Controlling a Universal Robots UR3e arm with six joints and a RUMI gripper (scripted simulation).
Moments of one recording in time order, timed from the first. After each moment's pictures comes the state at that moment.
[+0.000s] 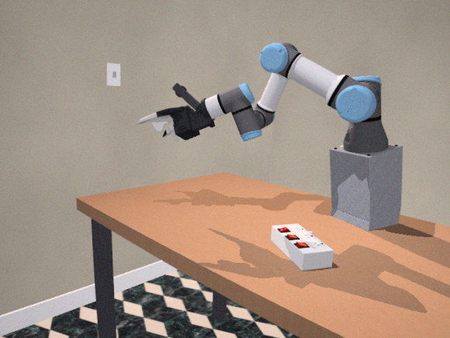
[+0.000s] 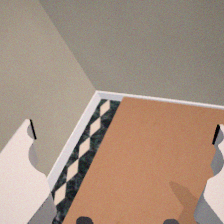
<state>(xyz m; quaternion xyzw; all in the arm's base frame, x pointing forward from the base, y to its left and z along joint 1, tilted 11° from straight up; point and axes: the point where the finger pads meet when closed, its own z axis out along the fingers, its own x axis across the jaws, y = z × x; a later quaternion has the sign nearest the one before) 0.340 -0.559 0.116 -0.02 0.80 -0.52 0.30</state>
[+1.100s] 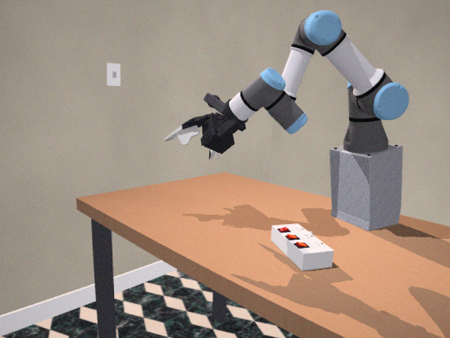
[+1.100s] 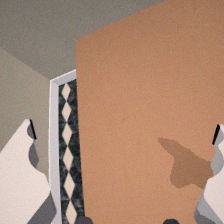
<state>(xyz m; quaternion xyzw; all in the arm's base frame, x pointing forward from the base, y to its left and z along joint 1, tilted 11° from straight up) 0.349 -0.386 0.063 0.21 0.86 -0.42 0.22</state>
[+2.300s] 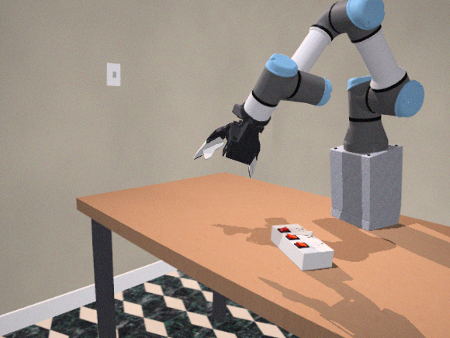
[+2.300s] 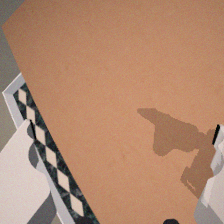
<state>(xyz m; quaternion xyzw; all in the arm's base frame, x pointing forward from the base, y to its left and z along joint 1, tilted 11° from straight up) 0.355 -0.255 0.022 0.39 0.86 -0.32 0.13</state>
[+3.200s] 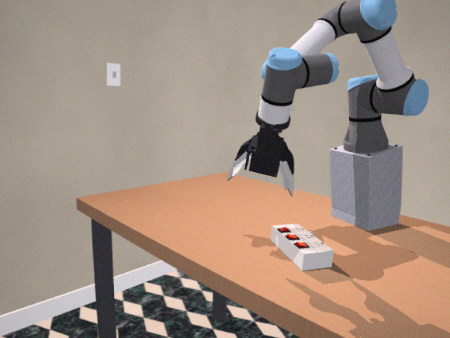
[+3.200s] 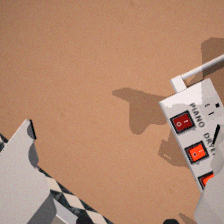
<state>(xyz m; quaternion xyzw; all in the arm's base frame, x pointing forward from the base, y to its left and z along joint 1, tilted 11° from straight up) 0.363 -0.133 -0.014 0.53 0.82 -0.21 0.05</state>
